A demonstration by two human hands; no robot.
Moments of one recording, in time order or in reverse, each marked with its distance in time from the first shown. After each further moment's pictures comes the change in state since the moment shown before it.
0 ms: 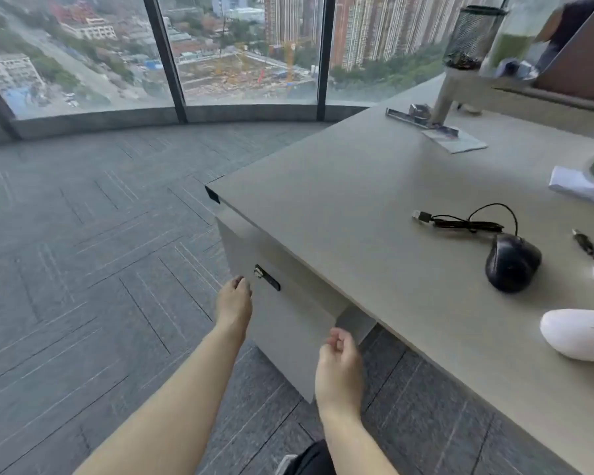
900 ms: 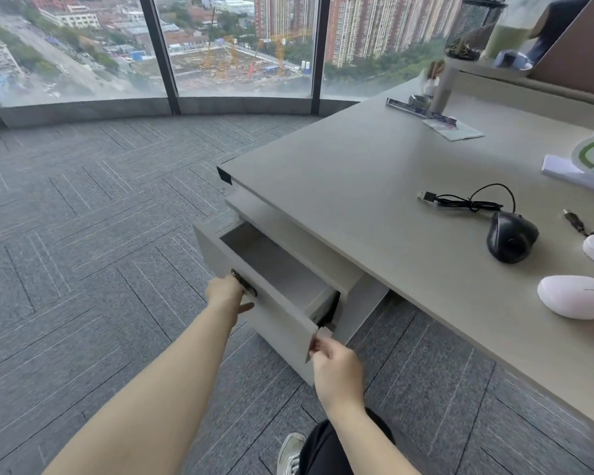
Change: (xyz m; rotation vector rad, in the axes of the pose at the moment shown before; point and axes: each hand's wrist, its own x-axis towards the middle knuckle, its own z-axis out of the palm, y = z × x) left_hand 0.022 -0.017 -0.037 -0.174 0.063 -0.266; right_hand -0.028 0.036 0.008 -0.214 -0.178 -0.082
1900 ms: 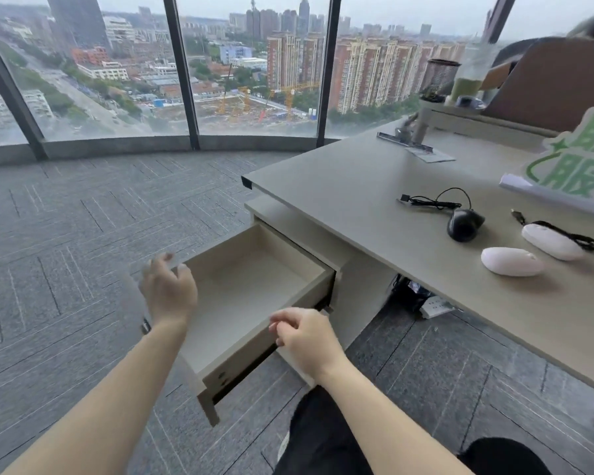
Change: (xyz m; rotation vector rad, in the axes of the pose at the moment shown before) left_hand -0.147 0.002 -0.145 0.443 0.370 0.738; right_hand -0.105 -0.048 -0.011 -0.121 -0.296 -0.364
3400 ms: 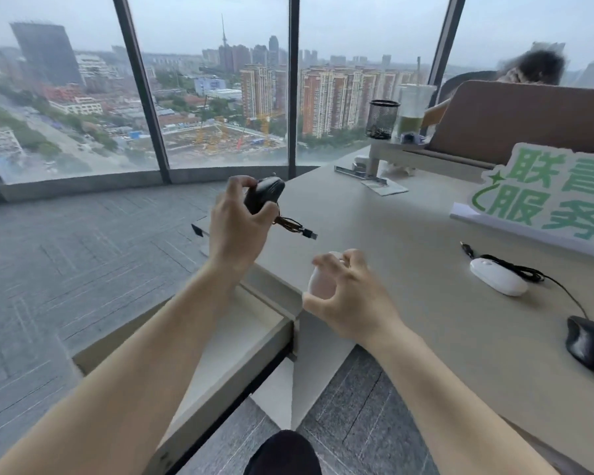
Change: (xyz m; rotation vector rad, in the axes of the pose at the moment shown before) left_hand -0.021 0.245 0.086 -0.212 -0.226 0.482; right_hand 0.026 -0.051 -0.188 -0.588 0.307 -0.098
